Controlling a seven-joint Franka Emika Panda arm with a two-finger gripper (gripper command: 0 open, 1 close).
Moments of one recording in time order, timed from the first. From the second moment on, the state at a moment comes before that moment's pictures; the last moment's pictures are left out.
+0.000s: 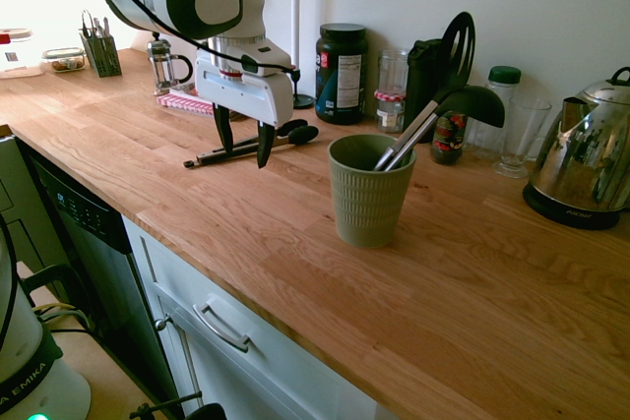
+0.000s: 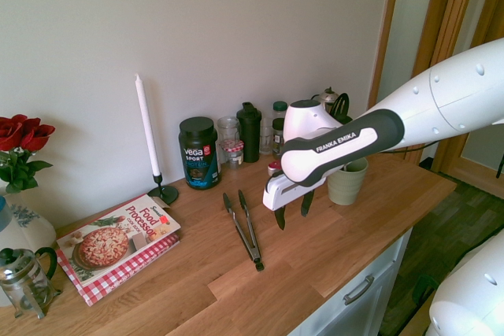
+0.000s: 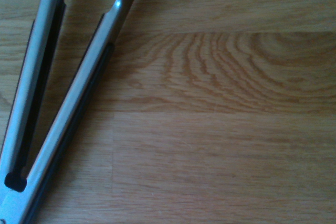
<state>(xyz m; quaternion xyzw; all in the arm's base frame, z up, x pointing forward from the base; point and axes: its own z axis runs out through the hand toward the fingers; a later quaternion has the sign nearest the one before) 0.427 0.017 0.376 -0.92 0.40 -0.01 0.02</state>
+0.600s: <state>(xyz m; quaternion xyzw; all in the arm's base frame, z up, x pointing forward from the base) 0.500 0.072 0.432 -0.87 0.50 -0.07 -0.02</state>
